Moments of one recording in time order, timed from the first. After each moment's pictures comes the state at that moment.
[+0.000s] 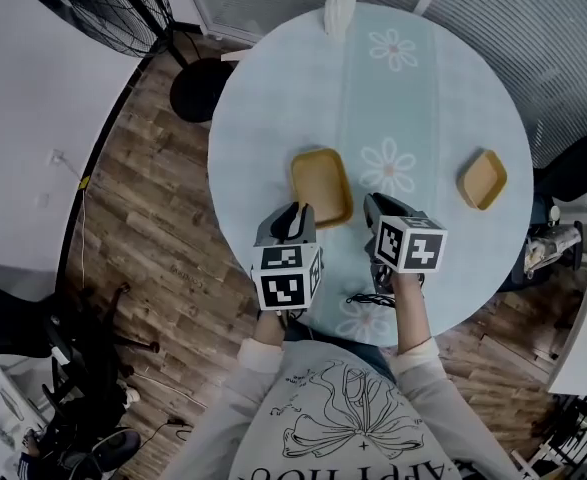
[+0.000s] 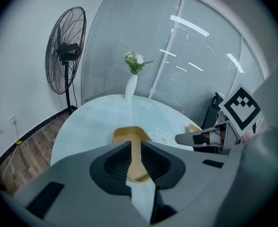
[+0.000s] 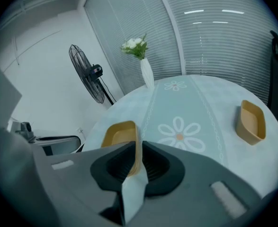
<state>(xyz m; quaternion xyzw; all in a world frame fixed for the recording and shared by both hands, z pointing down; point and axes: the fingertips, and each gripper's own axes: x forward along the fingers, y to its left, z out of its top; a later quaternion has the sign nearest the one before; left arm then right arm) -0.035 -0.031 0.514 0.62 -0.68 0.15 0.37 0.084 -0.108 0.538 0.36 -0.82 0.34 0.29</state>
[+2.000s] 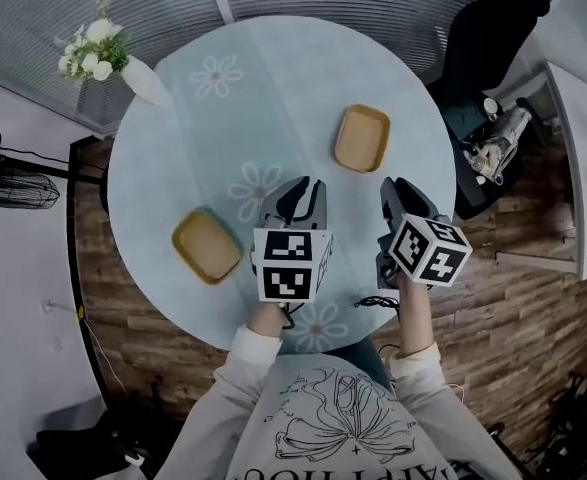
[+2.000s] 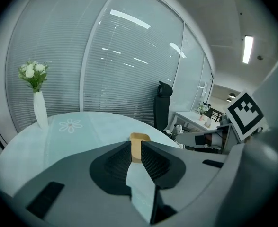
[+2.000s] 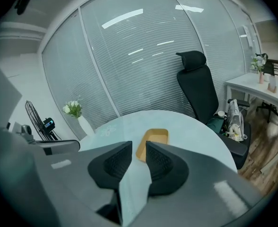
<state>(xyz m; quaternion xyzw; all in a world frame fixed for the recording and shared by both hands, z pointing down) 0.248 -0.177 0.435 0.83 -0.47 0.21 0.23 0.396 -0.169 0.455 0.64 -0.69 0.34 0.08</state>
